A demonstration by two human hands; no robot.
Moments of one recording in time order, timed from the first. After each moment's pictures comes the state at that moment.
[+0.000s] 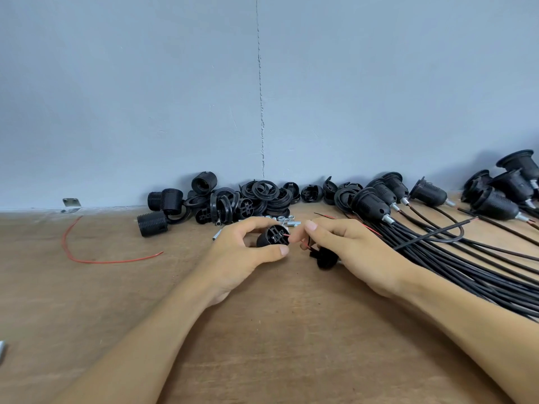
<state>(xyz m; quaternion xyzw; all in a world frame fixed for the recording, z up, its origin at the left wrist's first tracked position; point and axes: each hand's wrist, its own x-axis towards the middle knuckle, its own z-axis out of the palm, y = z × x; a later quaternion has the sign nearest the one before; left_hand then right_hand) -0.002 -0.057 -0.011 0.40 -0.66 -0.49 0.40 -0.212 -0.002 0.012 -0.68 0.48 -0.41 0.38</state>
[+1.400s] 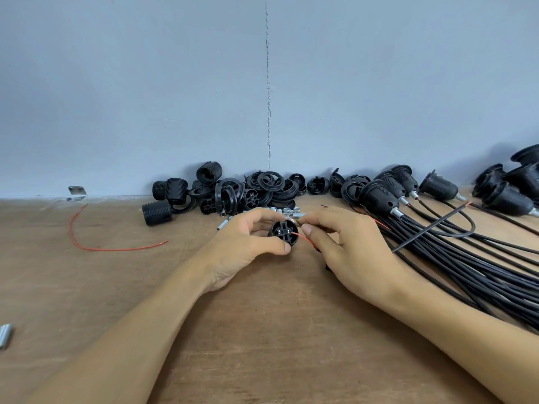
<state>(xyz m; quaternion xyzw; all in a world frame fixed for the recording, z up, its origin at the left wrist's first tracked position) 0.002 -0.058 -0.006 0.37 -0.65 -0.54 0.38 -0.188 0.009 0.009 -0.73 0.53 -0.42 0.07</state>
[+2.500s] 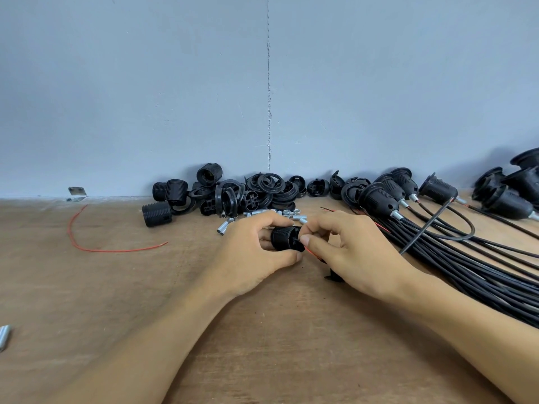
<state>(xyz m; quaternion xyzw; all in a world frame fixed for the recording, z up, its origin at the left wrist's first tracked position) -0.009 -0.043 -0.009 0.39 -0.74 -0.36 0.42 -0.195 0.010 0.018 -0.75 0.54 -0.36 0.10</state>
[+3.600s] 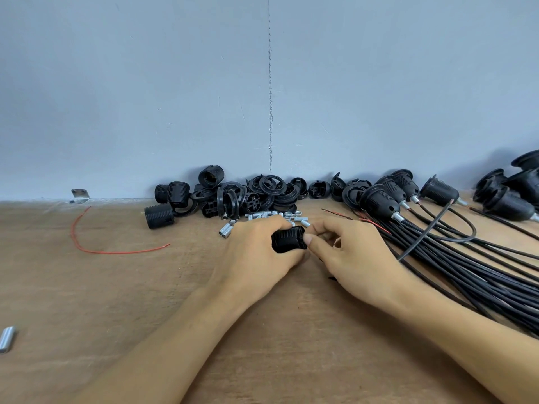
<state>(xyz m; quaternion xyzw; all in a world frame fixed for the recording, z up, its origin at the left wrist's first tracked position) -0.020 -0.034 -0.011 0.45 -0.76 -0.16 0.44 -0.188 0.008 0.008 -0.68 0.59 -0.41 0.14</state>
